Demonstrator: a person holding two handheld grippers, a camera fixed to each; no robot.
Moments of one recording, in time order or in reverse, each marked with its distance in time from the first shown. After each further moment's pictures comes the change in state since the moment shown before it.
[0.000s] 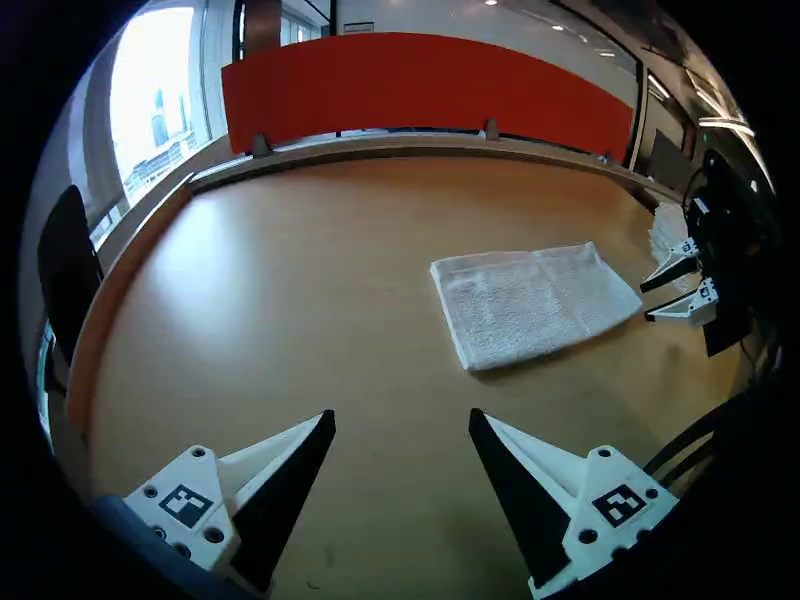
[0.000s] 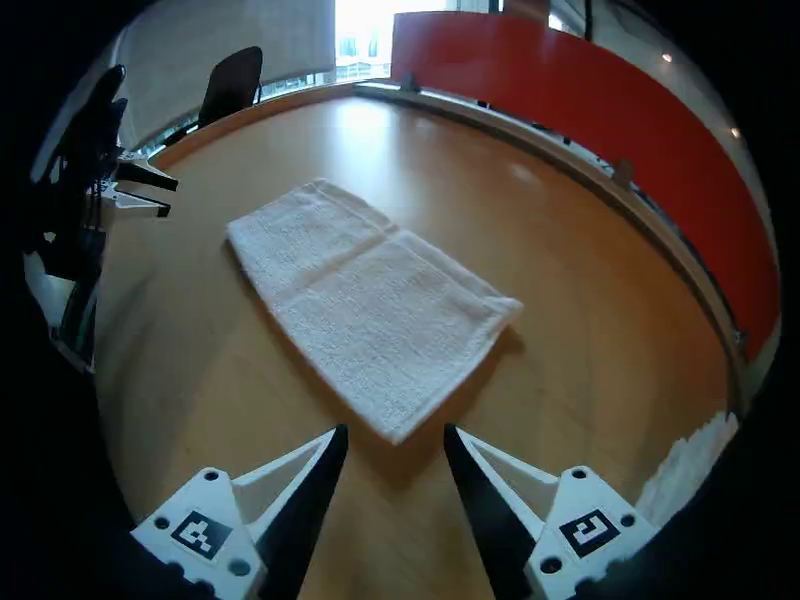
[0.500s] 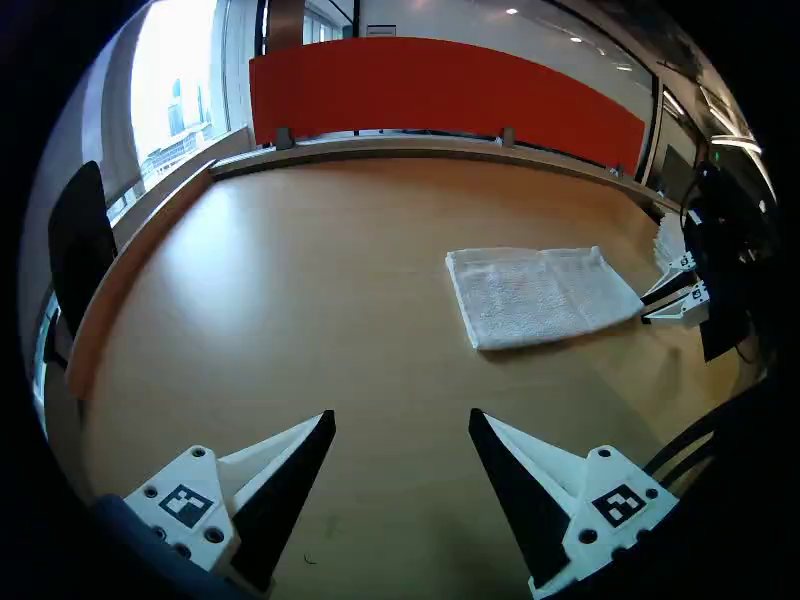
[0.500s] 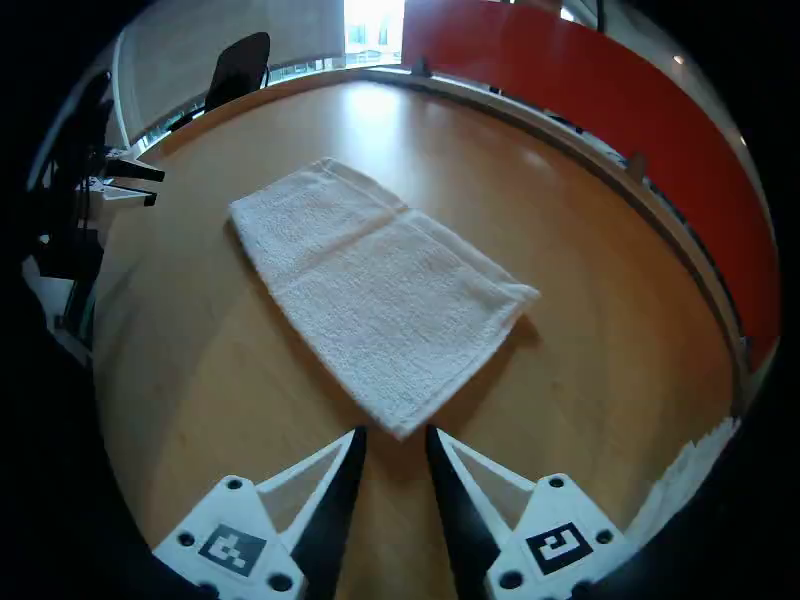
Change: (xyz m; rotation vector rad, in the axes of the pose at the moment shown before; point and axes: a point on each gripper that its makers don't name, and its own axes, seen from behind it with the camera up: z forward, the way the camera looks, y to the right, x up) left arm -0.022 -0.008 -0.021 0.029 0.011 -0.058; right arm -0.009 -0.002 0.008 0.021 -0.044 -0.020
